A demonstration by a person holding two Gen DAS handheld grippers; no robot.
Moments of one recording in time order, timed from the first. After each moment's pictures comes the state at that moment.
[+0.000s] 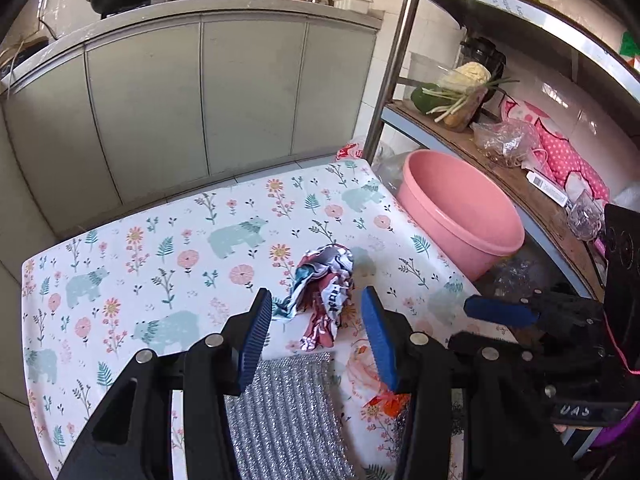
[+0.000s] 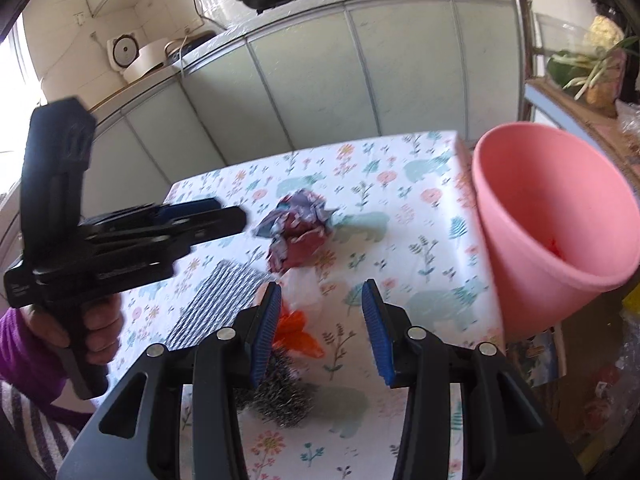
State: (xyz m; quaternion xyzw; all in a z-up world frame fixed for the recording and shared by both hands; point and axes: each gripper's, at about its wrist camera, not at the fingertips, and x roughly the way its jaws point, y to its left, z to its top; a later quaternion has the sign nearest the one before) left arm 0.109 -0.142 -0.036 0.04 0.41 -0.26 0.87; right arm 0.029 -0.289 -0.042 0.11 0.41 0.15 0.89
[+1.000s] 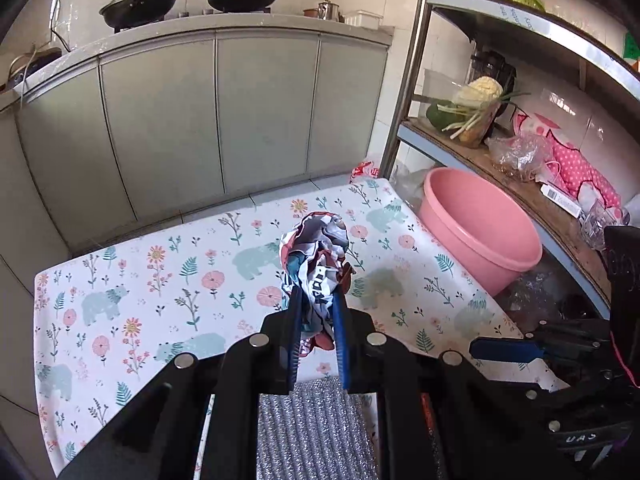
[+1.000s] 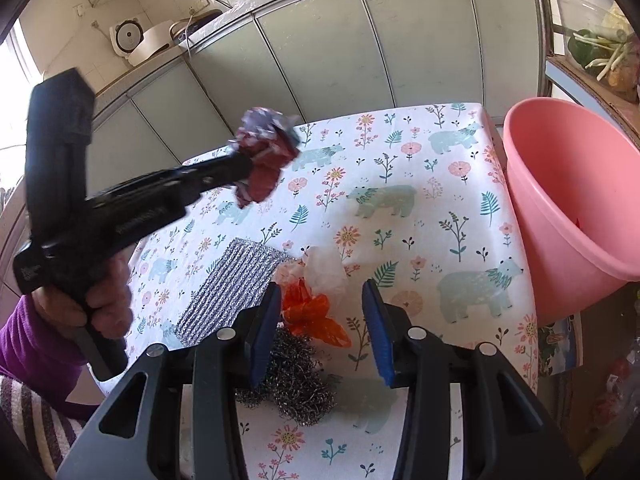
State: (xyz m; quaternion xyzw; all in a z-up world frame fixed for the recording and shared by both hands) left arm 0.114 -0.120 -0.028 0.04 0.37 -0.23 0.90; right arm 0.040 -0.276 -0.052 0.12 0.44 0.17 0.87
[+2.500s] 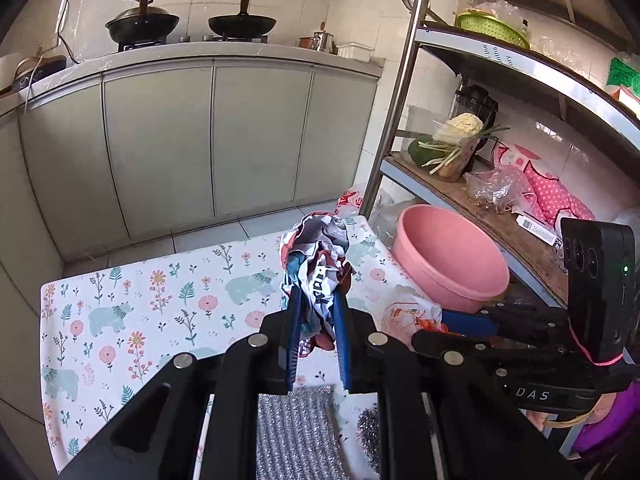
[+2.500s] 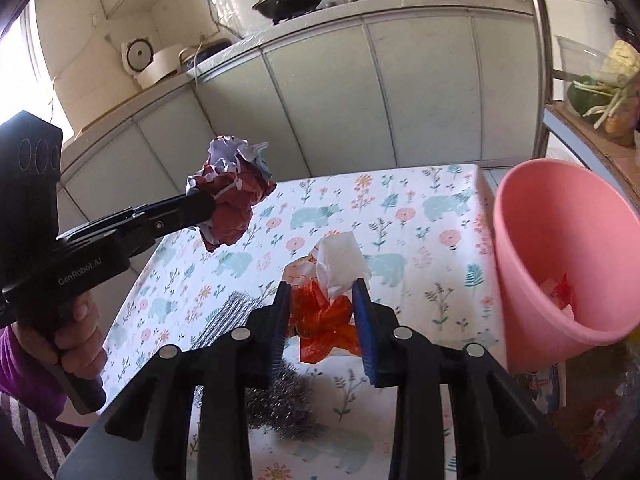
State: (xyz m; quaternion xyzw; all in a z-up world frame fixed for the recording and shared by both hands) left arm 0.098 -0.122 0.009 0.01 0.33 -0.26 0.91; right arm 0.054 -0.288 -0.024 0.11 0.38 0.16 0.91
